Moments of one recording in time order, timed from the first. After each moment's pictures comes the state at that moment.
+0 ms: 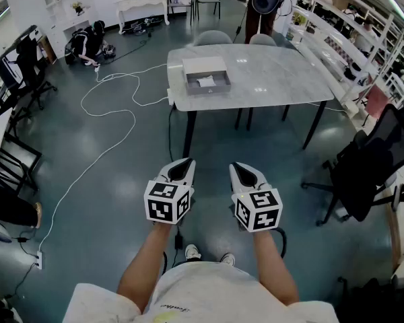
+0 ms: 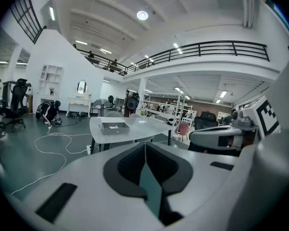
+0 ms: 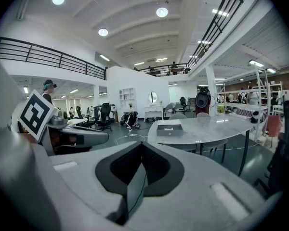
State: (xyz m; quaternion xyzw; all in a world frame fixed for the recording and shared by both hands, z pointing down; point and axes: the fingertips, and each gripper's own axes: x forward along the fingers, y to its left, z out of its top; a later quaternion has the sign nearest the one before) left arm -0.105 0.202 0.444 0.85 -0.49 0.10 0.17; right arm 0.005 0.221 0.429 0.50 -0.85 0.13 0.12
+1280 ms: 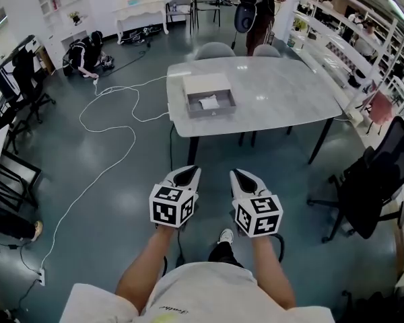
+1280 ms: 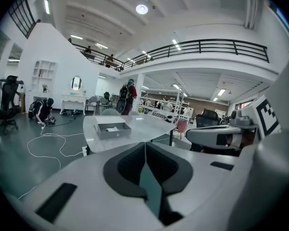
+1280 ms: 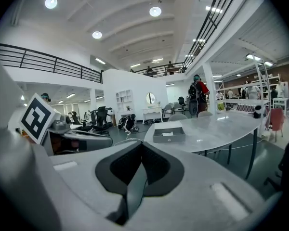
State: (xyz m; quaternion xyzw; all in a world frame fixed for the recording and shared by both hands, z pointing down) left arm -0.102 0.072 0.459 0.86 -0.47 0.12 0.18; right arm -0.005 0.091 0.439 0.50 -0.85 0.14 0.09
